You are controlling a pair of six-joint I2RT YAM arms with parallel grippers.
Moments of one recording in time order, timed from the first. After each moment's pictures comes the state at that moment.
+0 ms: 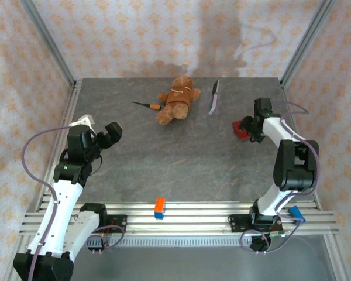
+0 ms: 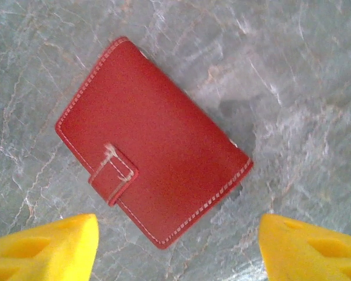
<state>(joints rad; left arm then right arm) -0.03 0.76 0.75 -0.50 0.08 -0.62 -0.05 1.70 1.14 -0.57 0.00 0.54</state>
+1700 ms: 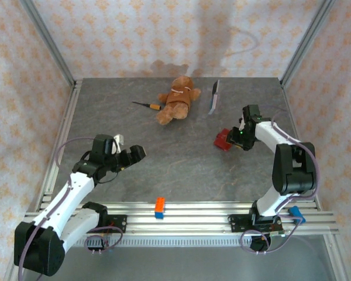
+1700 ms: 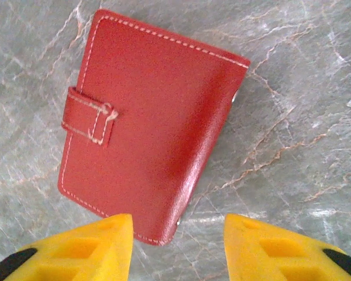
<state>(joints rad) -0.19 0.92 0.55 -0.47 0.39 -0.71 0.06 1.64 1.03 -0.66 -0.23 0.39</state>
